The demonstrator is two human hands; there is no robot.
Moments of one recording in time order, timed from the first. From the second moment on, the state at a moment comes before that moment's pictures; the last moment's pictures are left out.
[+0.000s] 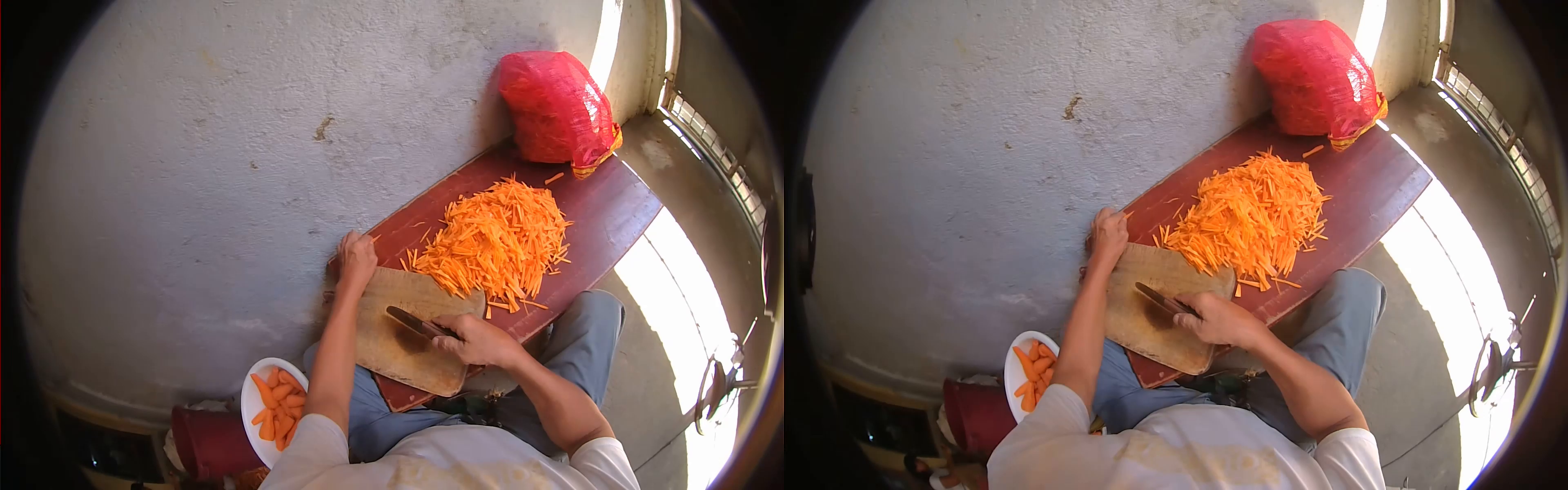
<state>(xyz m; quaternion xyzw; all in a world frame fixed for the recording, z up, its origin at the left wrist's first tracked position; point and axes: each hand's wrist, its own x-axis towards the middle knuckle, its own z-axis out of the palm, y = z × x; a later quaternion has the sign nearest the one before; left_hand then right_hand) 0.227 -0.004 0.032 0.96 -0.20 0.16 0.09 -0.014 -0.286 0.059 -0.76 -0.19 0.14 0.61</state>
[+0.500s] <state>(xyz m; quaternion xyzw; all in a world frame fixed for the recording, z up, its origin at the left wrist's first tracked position) 0.007 -0.028 0.032 0.91 -0.19 0.09 0.35 -0.025 -0.283 0.082 -0.78 -0.14 0.13 0.60</state>
